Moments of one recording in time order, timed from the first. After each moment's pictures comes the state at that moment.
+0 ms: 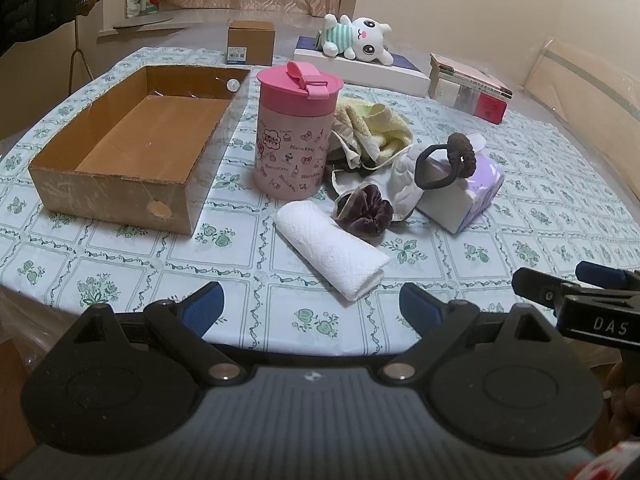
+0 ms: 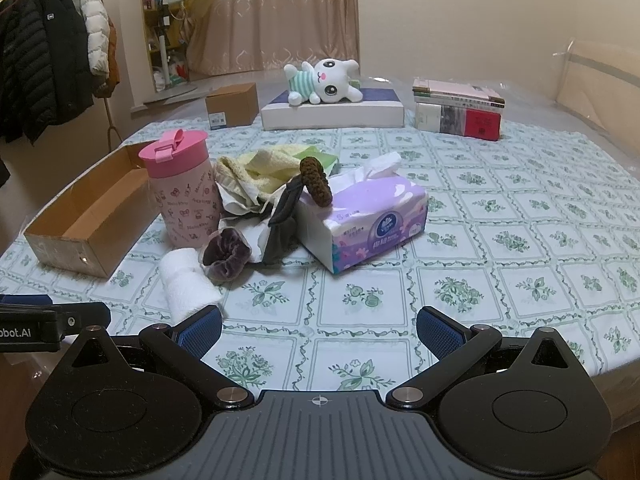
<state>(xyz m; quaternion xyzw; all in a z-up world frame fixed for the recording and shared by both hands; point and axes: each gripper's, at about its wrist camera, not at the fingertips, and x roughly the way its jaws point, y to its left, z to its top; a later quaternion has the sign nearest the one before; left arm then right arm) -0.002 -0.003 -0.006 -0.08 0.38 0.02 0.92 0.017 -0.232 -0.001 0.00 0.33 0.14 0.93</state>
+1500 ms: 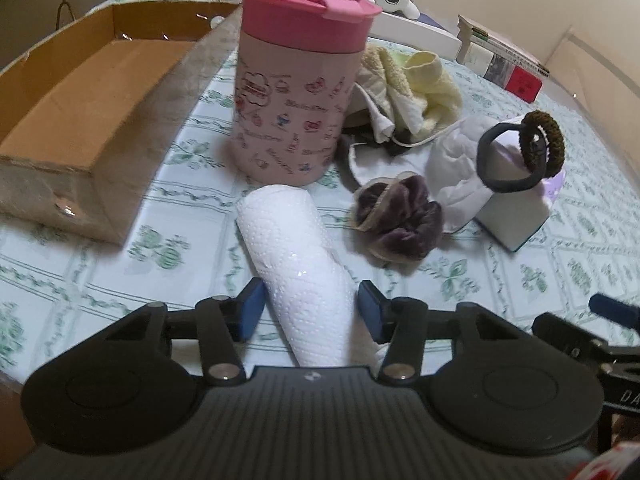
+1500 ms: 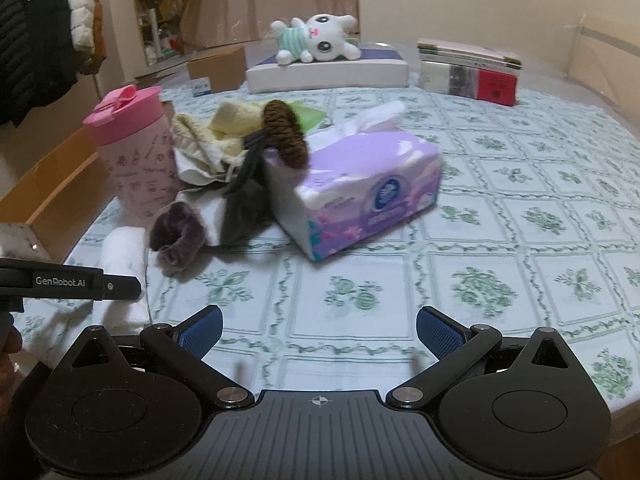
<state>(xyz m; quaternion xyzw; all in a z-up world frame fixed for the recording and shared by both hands) 0.105 0.012 -0.073 -0.11 0.44 0.01 0.89 0.087 -0.233 -0.052 0.00 0.37 0.15 0.92</state>
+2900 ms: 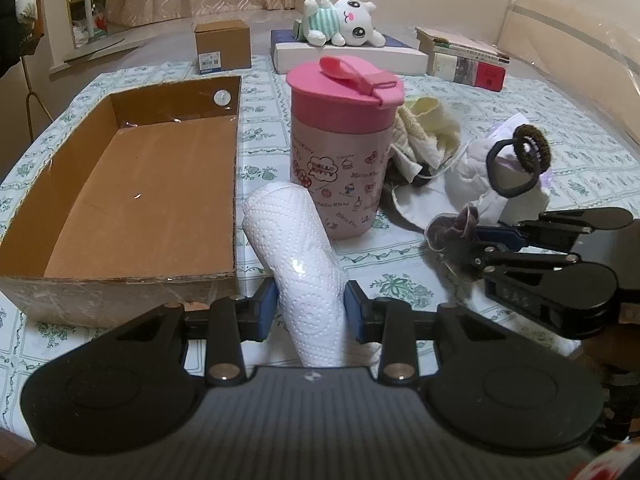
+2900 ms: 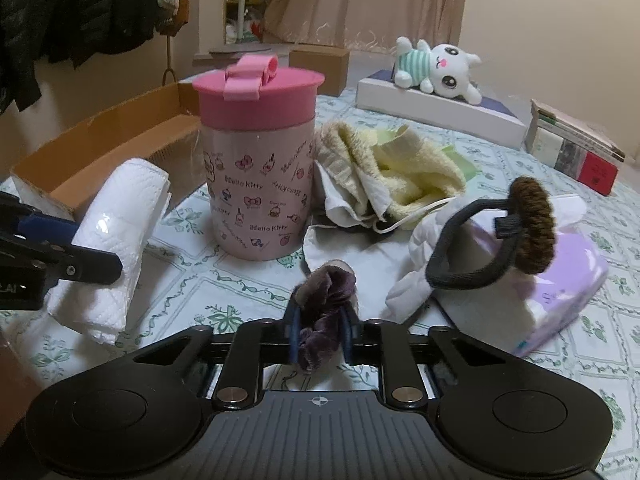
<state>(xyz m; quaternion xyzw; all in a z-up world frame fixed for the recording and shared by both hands) 0.084 0.074 -0.030 0.00 0.39 -0.05 0.92 0.122 -0.106 -0.062 -0.09 0.33 0.22 0.91</state>
